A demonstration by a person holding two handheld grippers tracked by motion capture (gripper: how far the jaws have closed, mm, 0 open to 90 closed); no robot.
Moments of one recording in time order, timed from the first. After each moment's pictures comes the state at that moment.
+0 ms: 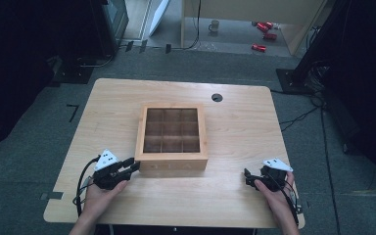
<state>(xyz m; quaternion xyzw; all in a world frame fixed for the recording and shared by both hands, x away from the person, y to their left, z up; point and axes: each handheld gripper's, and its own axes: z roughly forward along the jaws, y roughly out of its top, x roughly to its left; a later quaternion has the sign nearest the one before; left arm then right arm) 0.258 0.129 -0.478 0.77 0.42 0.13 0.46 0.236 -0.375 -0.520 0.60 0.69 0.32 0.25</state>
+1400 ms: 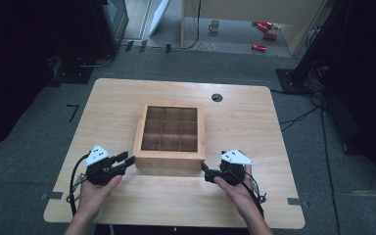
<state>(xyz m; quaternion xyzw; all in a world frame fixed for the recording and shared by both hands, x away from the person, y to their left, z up) 0.262 0.142 -0.469 0.76 0.43 0.13 0.47 0.245 -0.248 -0.471 0.49 0.73 0.43 0.22</state>
